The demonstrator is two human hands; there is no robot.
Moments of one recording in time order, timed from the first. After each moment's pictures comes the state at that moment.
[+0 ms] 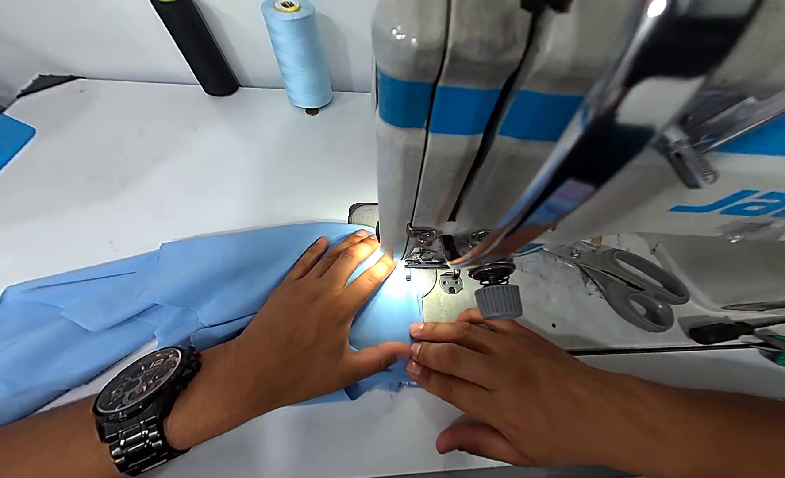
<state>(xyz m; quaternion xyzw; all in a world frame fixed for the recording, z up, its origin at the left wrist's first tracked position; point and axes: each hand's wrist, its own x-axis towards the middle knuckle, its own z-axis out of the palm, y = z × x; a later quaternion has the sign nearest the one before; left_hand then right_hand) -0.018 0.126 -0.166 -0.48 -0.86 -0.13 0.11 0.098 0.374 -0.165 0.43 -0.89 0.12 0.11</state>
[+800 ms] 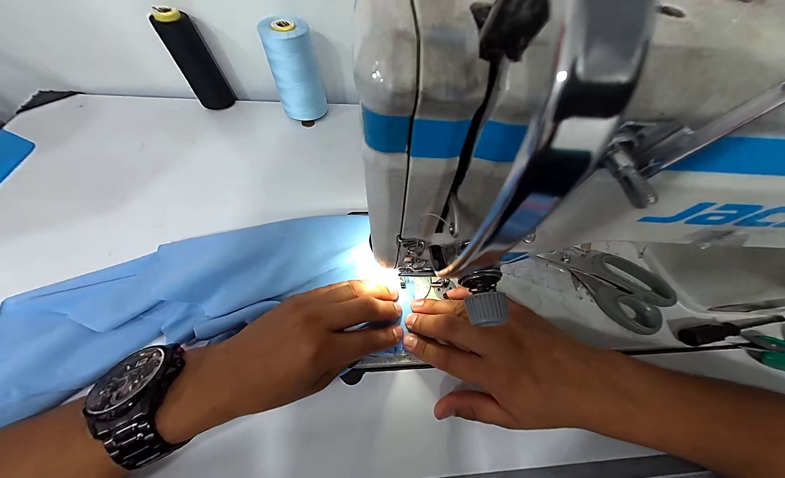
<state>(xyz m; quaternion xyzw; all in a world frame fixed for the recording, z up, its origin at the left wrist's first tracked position) -0.035 0.114 -0.163 -0.68 -0.68 -0.25 0.08 0.077 0.385 -0.164 0.41 -0.90 0.10 0.13</state>
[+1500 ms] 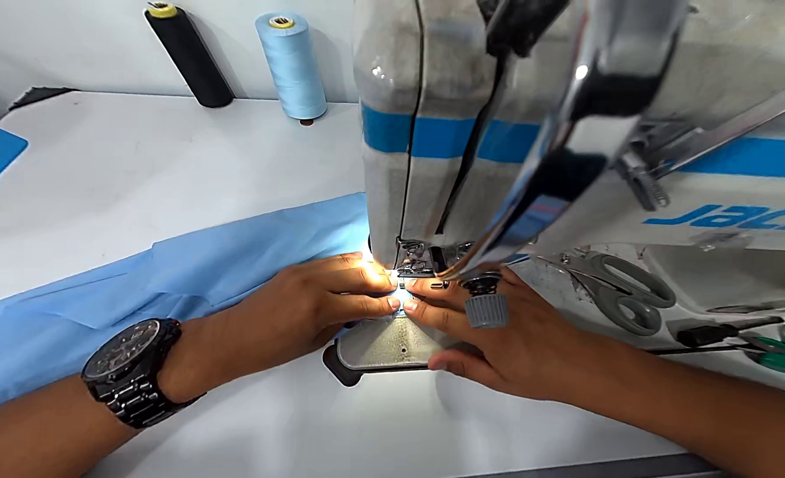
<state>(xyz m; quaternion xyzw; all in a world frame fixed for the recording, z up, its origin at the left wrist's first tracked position) -0.062 0.121 -0.158 -0.67 -0.69 -0.23 0.10 0.065 0.389 -0.164 0.32 -0.93 0.10 0.14</state>
